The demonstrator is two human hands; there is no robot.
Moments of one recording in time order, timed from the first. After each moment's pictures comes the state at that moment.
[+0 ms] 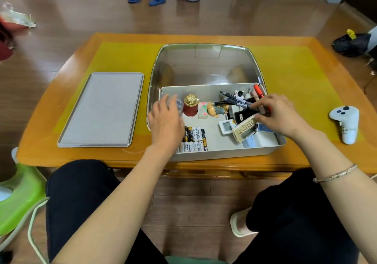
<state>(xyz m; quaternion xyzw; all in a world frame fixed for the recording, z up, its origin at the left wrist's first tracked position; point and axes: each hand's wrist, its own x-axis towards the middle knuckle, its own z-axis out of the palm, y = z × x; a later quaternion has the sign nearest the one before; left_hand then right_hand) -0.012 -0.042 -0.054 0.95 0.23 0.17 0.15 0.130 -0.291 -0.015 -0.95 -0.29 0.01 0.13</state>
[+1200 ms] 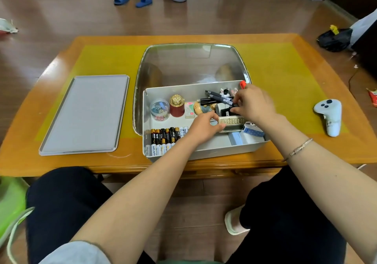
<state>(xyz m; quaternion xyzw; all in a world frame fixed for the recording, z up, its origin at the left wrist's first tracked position) 0.057 -0.120 -0.076 0.87 0.09 -0.03 0.49 0.142 -0.259 -0.016 -0.97 -0.25 -0.04 0.07</state>
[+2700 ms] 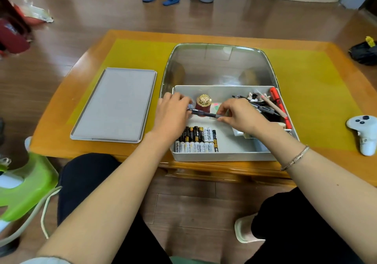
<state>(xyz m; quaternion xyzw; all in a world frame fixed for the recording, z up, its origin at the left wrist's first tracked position) -0.008 -0.010 -0.032 0.98 0.13 0.14 0.09 0.111 -0.183 -0.031 -0.88 -0.44 0.06 0.17</state>
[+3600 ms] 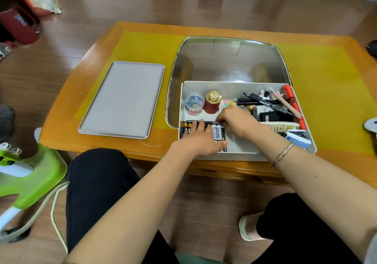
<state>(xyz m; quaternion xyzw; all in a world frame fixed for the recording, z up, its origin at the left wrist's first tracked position) -0.007 -0.050 -0.072 0.93 0.14 -0.25 0.21 0.108 -0.154 -0.064 -0.88 -0.46 0.12 -0.01</state>
